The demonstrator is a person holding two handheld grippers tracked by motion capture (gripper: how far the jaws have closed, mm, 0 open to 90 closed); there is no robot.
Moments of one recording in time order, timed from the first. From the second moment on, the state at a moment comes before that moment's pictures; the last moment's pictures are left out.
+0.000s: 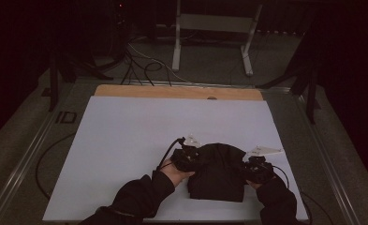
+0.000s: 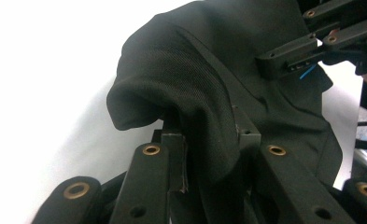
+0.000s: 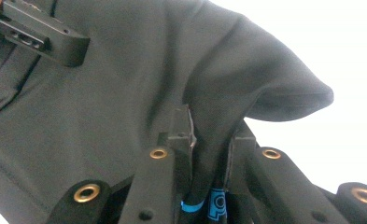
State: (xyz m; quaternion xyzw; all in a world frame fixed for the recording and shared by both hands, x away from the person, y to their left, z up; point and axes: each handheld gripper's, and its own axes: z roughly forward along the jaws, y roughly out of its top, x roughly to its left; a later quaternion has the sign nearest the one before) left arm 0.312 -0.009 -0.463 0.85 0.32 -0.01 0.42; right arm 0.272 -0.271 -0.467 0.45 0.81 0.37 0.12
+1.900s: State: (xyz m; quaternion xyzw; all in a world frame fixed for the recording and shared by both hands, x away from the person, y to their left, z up) left arm 0.329 0.081 -0.412 0.83 0.35 0.04 0.43; right arm 0.319 -0.192 -0.425 0.37 0.83 0.40 0.13
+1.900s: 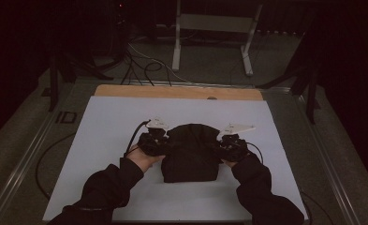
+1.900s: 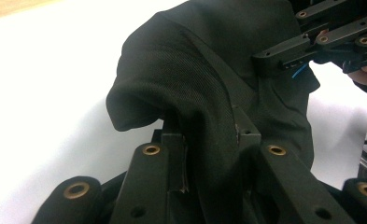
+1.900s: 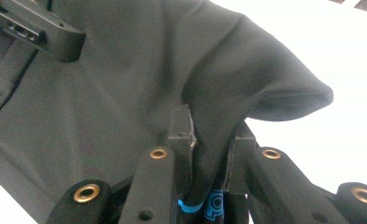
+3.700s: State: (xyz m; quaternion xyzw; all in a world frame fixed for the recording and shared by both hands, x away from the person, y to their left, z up) left arm 0.391 0.109 -0.468 0.81 0.40 0.01 0.42; right arm 0.379 -0.159 -0.465 0.39 0.83 0.37 0.13
